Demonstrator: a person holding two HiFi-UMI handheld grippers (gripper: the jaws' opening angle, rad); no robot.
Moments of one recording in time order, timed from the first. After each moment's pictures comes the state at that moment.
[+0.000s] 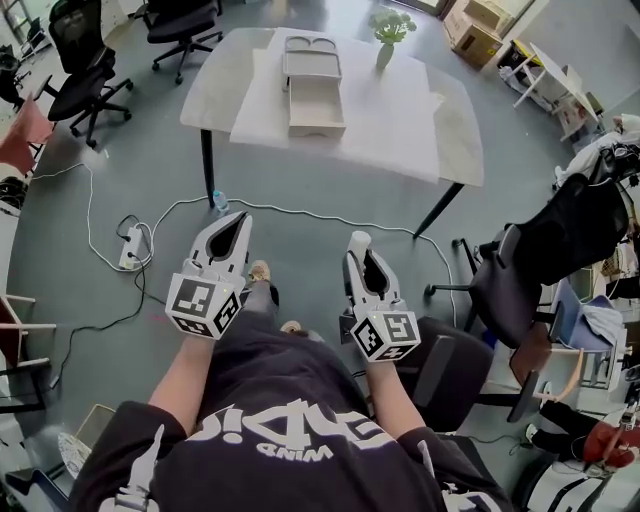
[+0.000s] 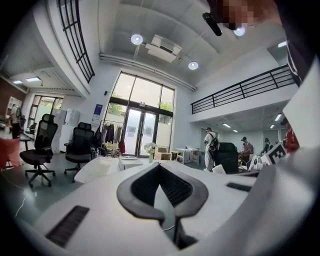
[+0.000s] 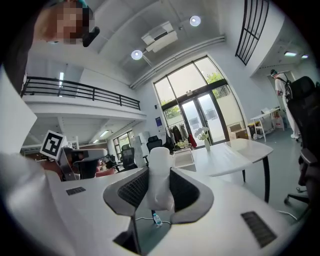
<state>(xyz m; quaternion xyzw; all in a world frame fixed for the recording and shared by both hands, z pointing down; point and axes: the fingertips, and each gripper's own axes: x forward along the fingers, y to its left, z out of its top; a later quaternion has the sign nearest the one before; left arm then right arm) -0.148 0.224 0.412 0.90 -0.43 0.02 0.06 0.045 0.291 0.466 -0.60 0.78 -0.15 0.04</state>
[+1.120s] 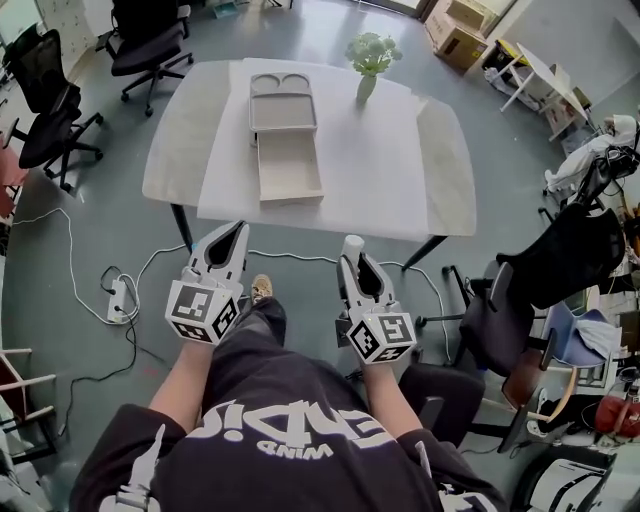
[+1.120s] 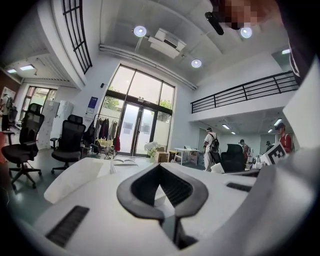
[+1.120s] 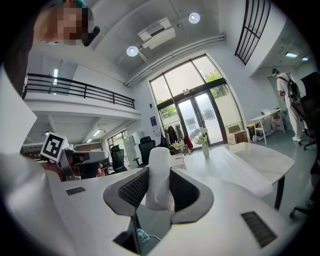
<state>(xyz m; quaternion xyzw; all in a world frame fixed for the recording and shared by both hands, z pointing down) -0.074 0.006 0.424 0.91 -0.40 0.02 0.08 0.112 0.080 0.468 -0.62 0.77 -0.15 0.03</state>
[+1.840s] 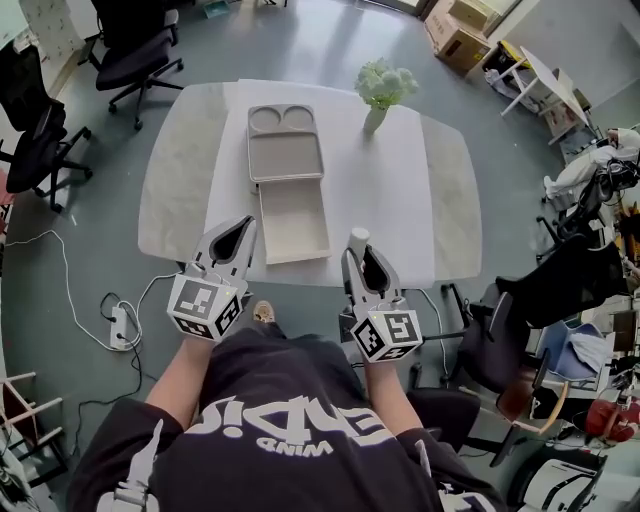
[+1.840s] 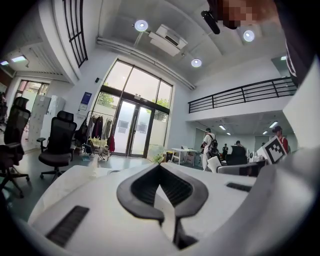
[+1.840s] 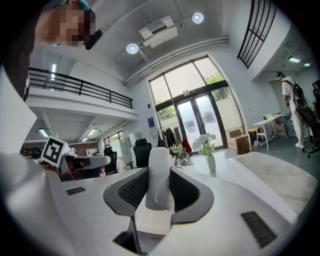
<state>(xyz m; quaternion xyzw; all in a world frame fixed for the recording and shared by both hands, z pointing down) -0.060 -0.172 0.405 0.93 -0.37 0.02 0.09 0.116 -0.098 0.429 -0.63 0.77 -0.13 0.03</state>
